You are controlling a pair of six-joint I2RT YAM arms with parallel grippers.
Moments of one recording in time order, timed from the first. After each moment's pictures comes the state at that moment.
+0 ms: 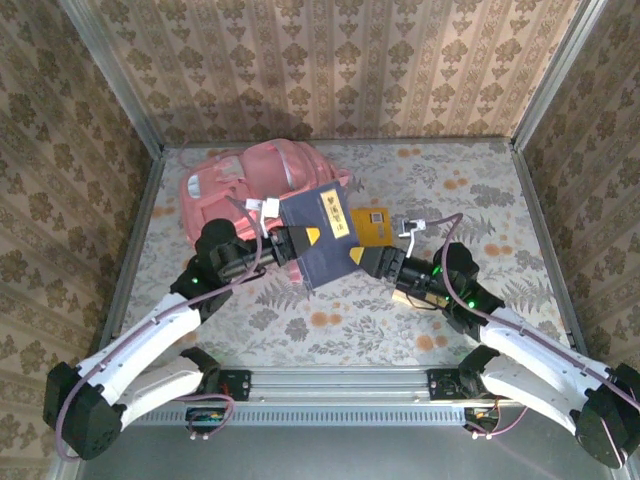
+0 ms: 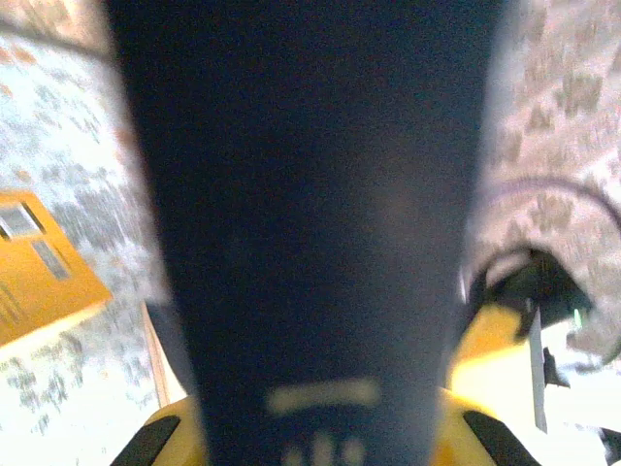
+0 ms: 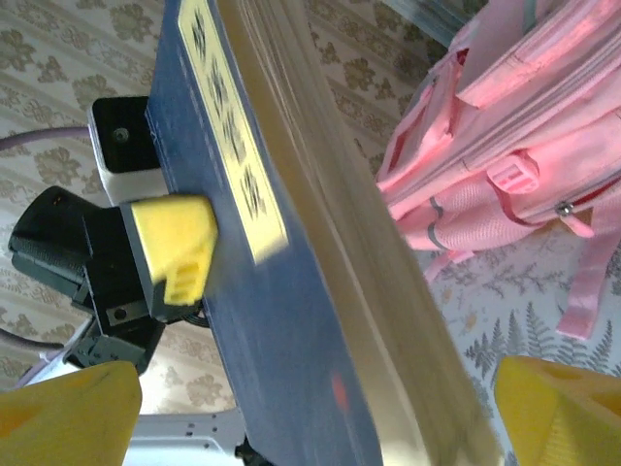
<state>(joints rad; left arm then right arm) -0.67 0.93 0.67 0.24 0.51 -0.82 0.63 0.86 0.46 0.39 -0.42 1.01</state>
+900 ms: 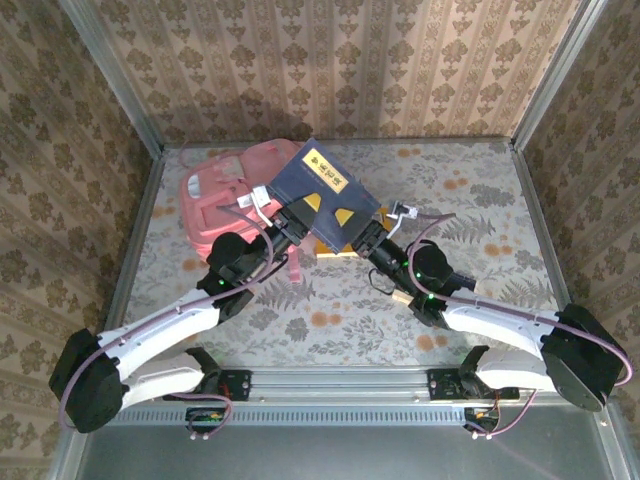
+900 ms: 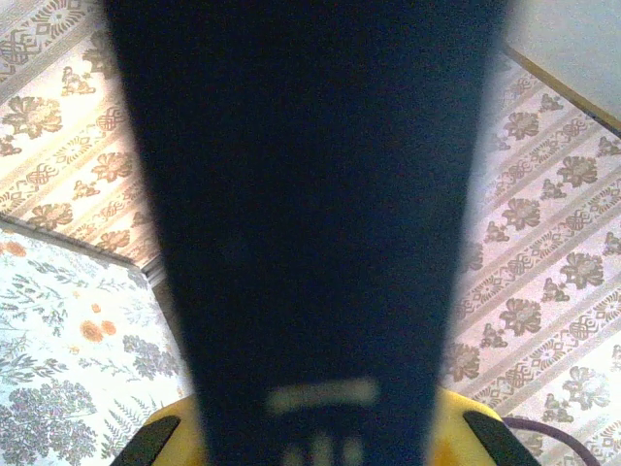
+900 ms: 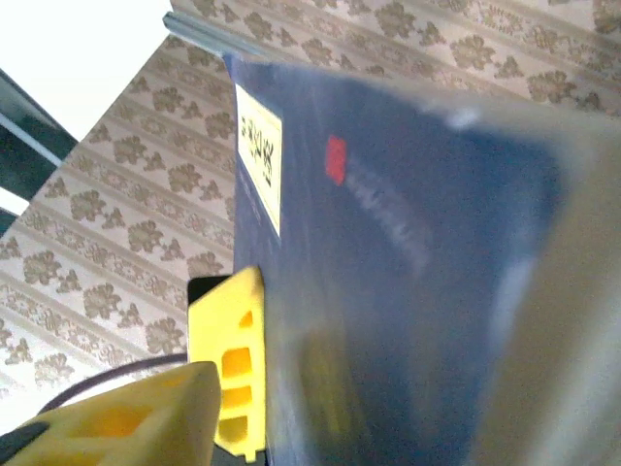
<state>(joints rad) -0.83 1.07 0.63 0.74 0.04 -0.98 0.80 1.19 0.55 0.98 0.03 1.16</state>
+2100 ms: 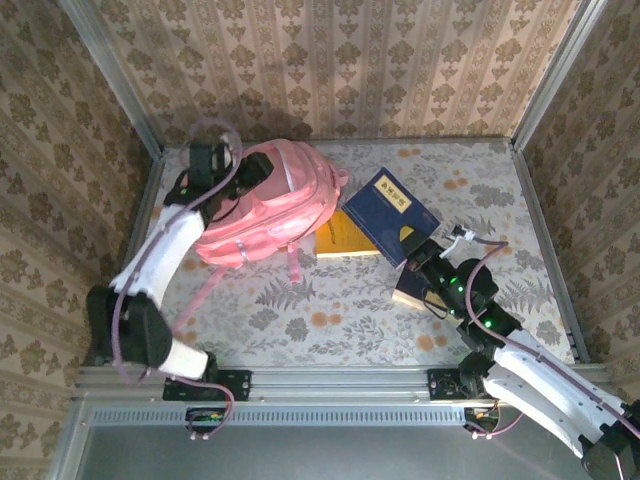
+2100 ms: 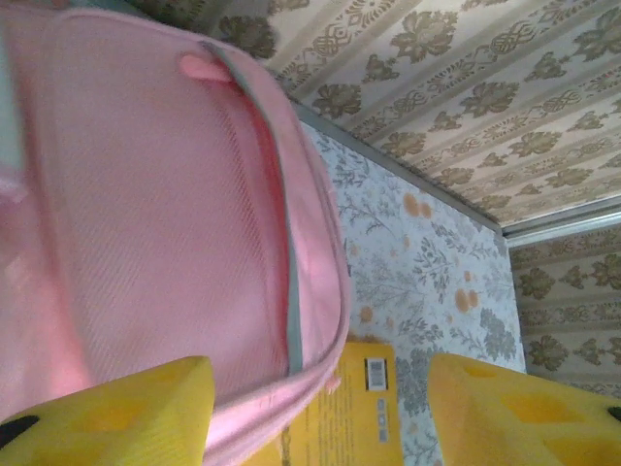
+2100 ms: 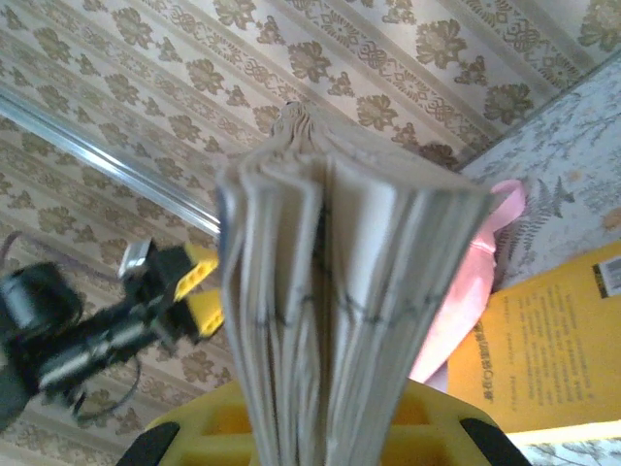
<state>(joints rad) -0.26 1.54 1.33 -0.35 0.31 -0.72 0.58 0.61 0.36 0.28 0.15 0.93</state>
